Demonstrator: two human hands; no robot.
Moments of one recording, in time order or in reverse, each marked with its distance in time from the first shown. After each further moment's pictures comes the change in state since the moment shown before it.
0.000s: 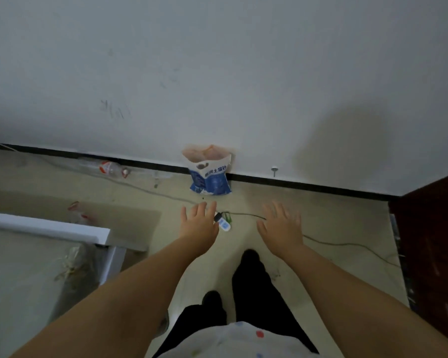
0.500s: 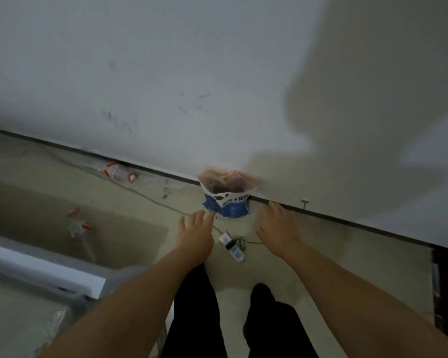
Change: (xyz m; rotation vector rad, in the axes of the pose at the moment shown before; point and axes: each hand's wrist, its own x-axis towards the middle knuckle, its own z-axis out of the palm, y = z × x) left_hand 0.218 -0.100 -0.034 -0.054 -0.118 -0.125; right_hand 0.270 -0.081 -0.041 -0.090 -0.138 -0.191
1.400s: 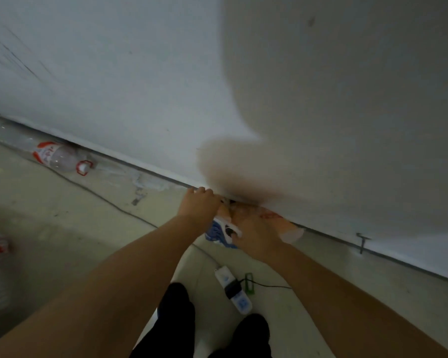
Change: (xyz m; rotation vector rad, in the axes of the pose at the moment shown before) left_hand 0.361 -0.075 0.139 0.328 -0.011 0.182; right_hand 0.326 -0.020 0.202 0.121 -0.161 -0.186
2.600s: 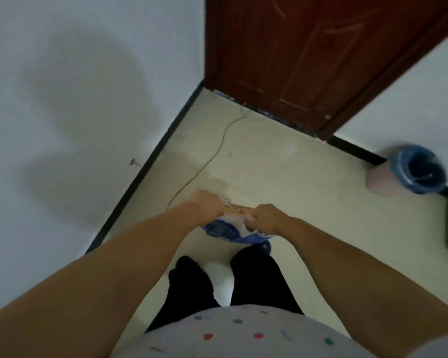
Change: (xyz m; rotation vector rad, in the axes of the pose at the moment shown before) left_hand -0.496 0.349 -0.177 1.117 -0.165 1.259; right_hand -0.681 -0.141 0.066 0.987 0.258 1.045
